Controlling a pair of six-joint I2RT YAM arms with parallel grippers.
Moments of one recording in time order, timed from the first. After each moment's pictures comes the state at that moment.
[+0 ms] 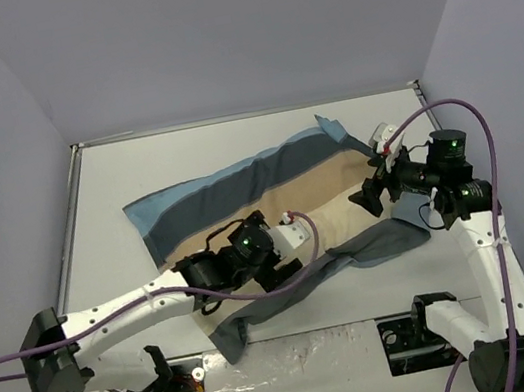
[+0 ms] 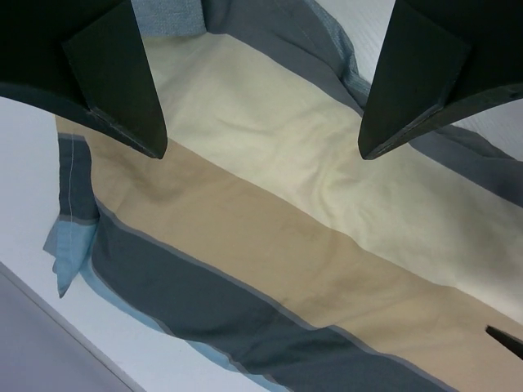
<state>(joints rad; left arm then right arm) -1.10 1.24 0.96 -0.41 -0.25 0.18 -0.06 0.94 0.93 -0.55 -0.81 -0.53</state>
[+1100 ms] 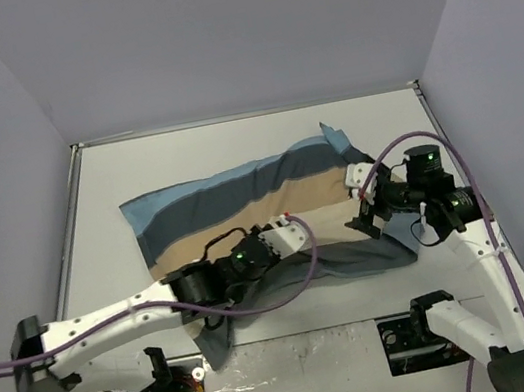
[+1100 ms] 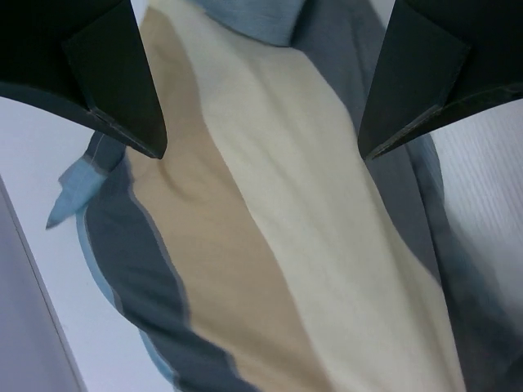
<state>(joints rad) -1.25 1.27 1.00 -0.35 -0.54 0.22 0.08 0.90 0.91 -0.69 -0.76 -0.84</state>
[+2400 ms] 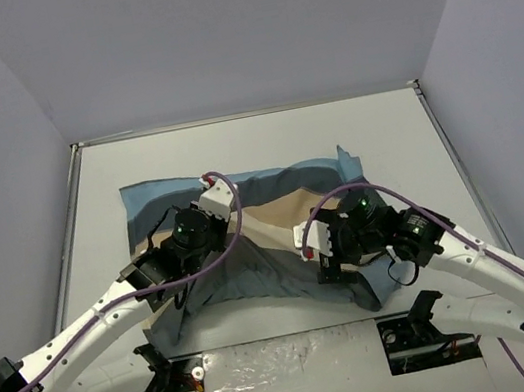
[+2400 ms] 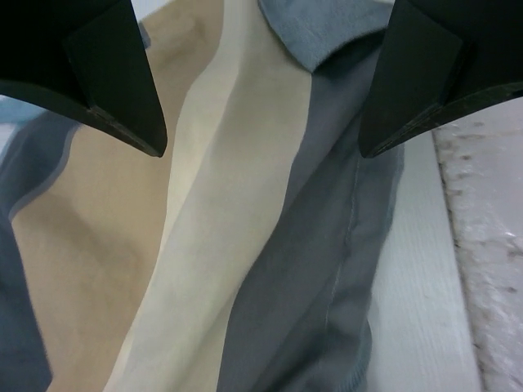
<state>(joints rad) -0.86 1.02 0.88 -0.31 -0.34 0.01 0.81 0.93 0.88 -0.76 -0.29 -0.65</state>
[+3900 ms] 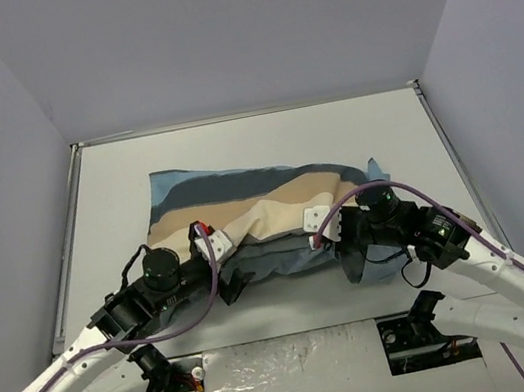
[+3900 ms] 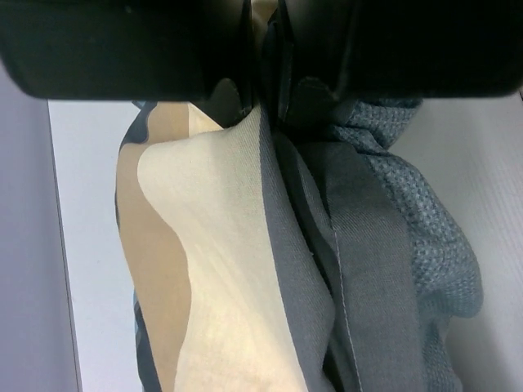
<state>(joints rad) -0.86 0.68 0.68 -0.29 0.12 0.10 0.80 0.85 0.92 -0.70 -0.08 -0.71</state>
